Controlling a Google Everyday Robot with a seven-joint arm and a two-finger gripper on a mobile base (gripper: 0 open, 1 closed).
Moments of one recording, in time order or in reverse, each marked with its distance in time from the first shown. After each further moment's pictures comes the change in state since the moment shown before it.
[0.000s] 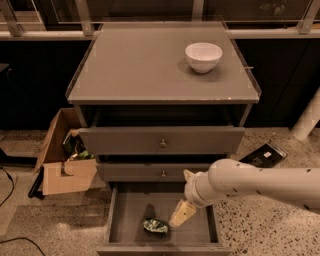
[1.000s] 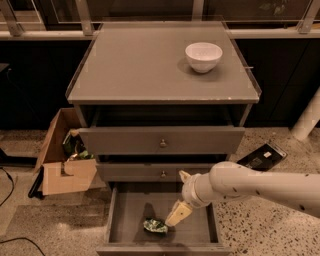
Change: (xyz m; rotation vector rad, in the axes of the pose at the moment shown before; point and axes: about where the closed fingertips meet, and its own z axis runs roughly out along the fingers) arm -0.002 -0.003 0.023 -0.023 -0.092 -0.001
